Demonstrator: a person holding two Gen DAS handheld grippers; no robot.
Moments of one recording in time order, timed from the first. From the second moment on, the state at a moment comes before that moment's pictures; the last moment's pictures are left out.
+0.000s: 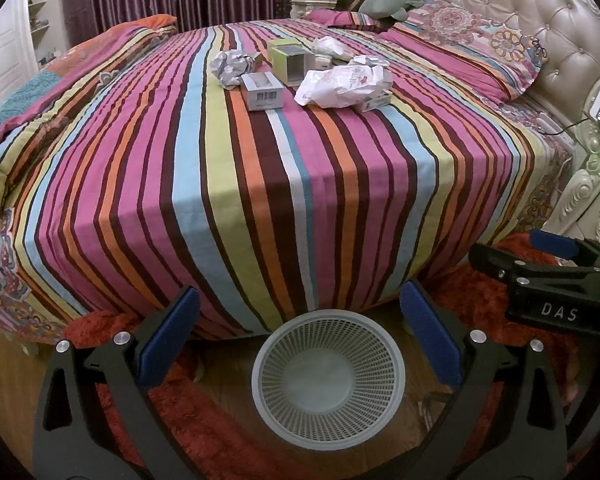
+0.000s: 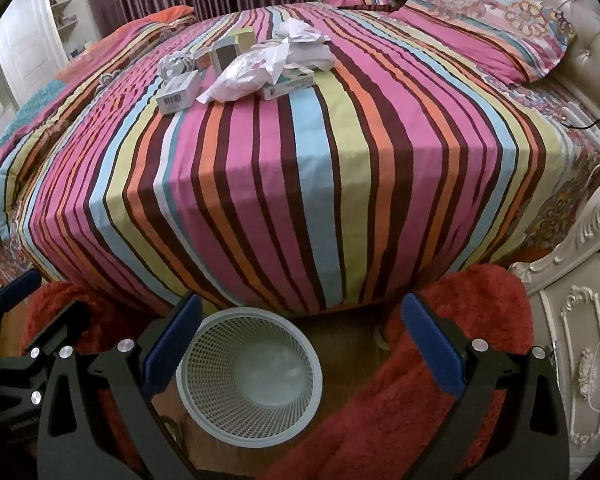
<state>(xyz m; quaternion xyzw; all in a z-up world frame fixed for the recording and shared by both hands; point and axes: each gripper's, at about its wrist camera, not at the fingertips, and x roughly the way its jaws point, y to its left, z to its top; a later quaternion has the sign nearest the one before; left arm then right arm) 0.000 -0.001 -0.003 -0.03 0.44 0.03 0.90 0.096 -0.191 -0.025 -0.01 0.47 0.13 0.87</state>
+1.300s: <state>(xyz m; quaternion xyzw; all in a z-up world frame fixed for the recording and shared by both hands) 0.000 -0.002 -0.007 -0.02 0.44 0.04 0.90 0.096 -0.191 -0.028 -0.01 0.48 0.13 0.87</state>
